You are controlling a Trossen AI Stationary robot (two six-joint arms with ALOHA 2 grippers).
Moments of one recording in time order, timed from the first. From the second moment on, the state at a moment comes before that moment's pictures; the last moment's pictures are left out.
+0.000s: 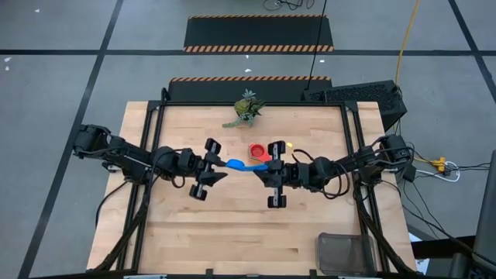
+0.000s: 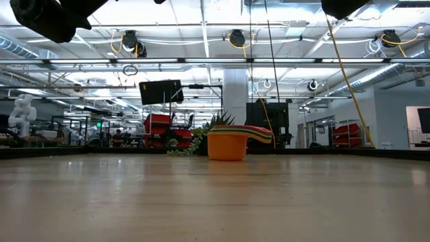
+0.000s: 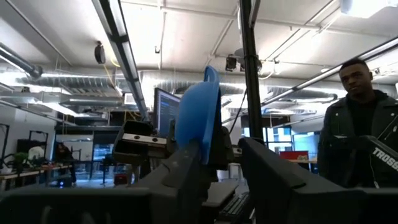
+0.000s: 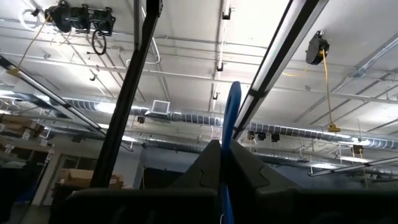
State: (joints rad) left arm -0.16 1.42 0.55 1.47 0.11 -0.01; right arm 0.22 1.70 0.93 1.55 0.10 -0.23
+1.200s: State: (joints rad) left arm -0.16 1.42 0.55 1.47 0.11 -0.01; right arm 0.25 1.70 0.93 1.54 0.19 -0.26
